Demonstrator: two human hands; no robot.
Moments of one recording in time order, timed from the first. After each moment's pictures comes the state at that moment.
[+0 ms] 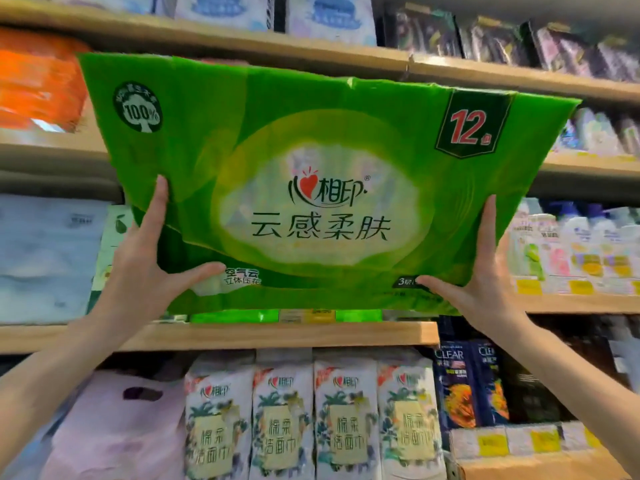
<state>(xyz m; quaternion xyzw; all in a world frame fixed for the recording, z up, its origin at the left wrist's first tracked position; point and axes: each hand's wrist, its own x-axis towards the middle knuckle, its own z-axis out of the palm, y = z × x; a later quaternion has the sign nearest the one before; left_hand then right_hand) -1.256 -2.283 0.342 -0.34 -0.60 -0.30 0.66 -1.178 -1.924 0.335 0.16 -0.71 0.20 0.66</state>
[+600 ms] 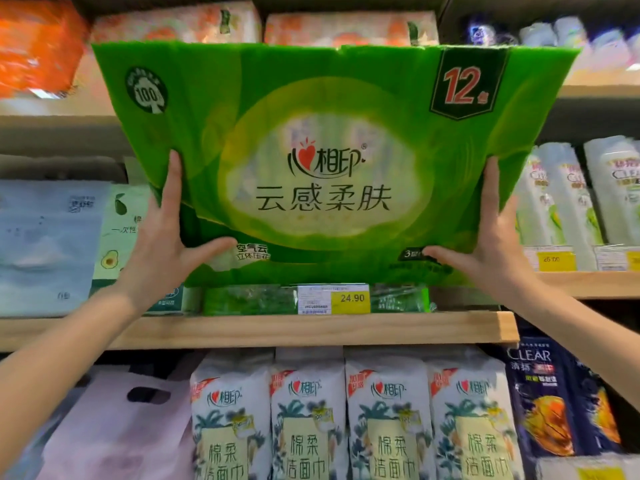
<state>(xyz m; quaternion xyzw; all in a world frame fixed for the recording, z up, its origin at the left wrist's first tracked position) -1.348 -2.278 0.365 -0.32 -0.65 -0.25 0.65 -1.289 -1.917 0.359 0.17 -0.72 0.20 0.64</state>
